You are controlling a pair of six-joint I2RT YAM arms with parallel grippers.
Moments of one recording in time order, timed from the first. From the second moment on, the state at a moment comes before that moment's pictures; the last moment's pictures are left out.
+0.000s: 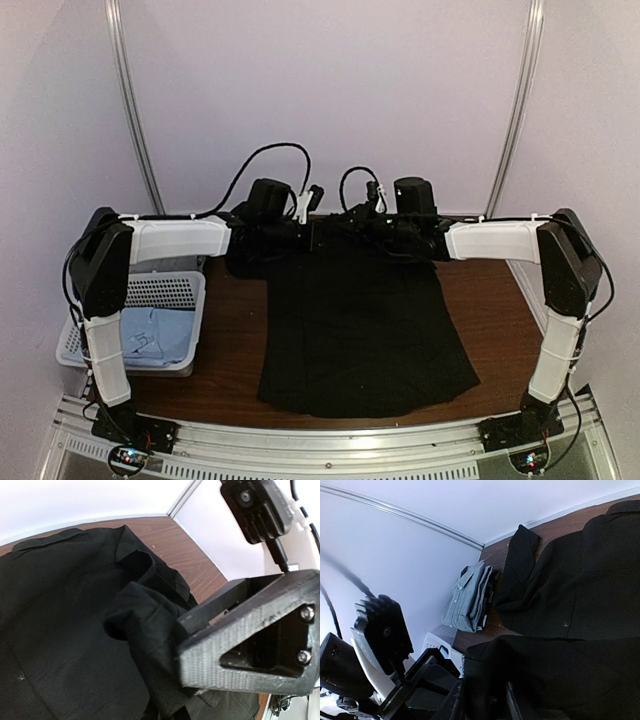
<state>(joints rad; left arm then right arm) -0.71 1.97 1.47 0.02 0.38 -0.42 0.60 1.88 1.32 0.28 -0.44 0.96</state>
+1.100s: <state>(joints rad) -0.61 1.97 1.12 0.81 0.72 -1.50 0.66 1.64 0.99 0.24 -0.25 0.58</state>
